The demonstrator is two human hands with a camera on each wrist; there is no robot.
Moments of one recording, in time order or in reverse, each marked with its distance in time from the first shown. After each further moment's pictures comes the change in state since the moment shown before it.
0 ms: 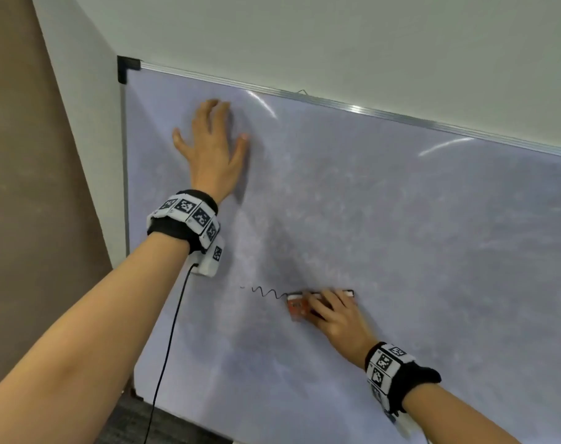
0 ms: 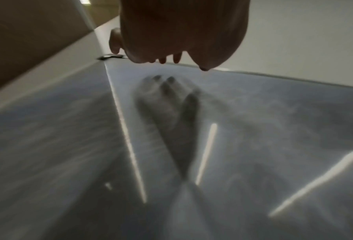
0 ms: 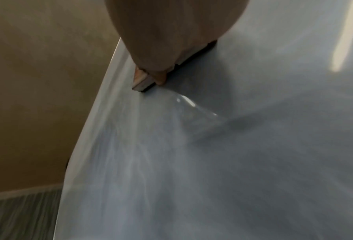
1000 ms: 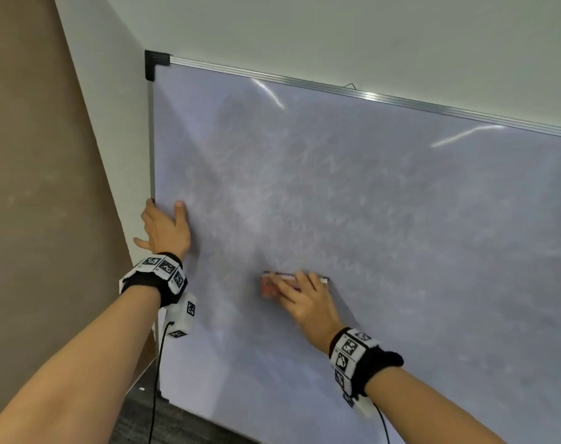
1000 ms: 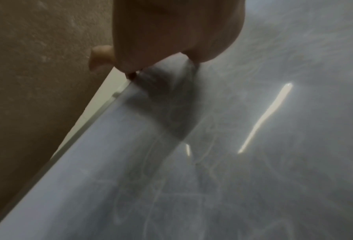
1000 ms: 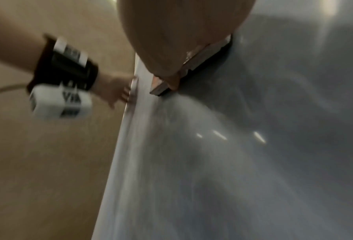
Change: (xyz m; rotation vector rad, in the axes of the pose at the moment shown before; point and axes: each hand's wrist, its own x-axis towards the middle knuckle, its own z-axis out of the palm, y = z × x) left_hand -0.081 -0.175 0.011 -0.061 -0.123 -0.742; right_hand 0.119 -0.056 0.031 0.028 0.085 0.054
